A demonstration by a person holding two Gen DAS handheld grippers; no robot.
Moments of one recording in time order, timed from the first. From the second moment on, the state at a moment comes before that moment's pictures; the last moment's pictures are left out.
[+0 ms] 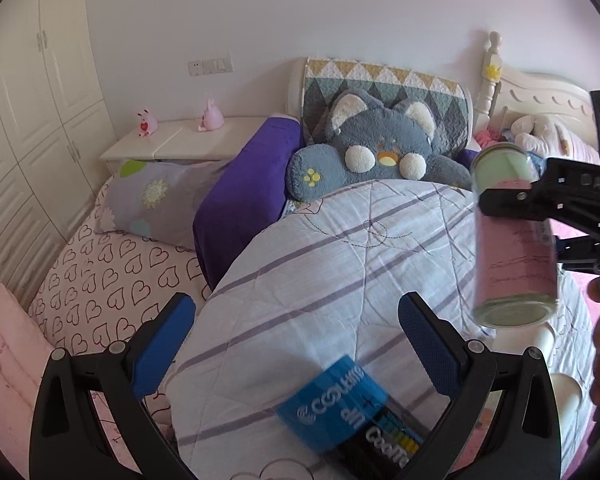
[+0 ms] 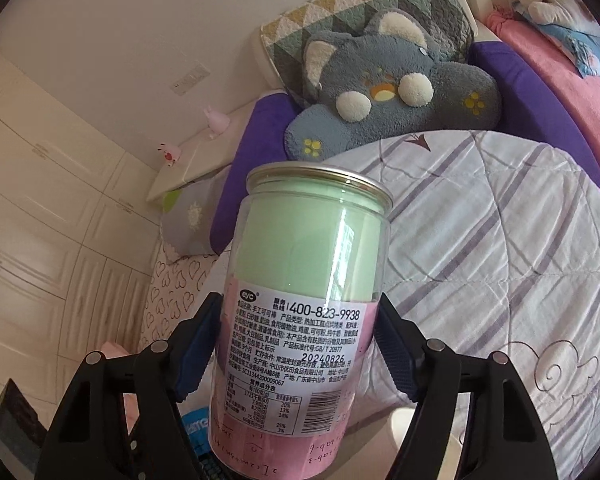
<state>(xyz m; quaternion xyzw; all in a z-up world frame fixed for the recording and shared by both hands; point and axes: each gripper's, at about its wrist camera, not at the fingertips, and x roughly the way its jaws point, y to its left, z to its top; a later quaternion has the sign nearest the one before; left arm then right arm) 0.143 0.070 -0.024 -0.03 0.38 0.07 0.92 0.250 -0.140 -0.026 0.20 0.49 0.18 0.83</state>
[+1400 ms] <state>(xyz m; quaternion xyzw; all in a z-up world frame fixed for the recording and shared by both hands) 0.018 0.008 -0.003 0.00 0.37 0.05 0.93 0.100 -0.195 -0.105 0.21 0.57 0.22 0.76</state>
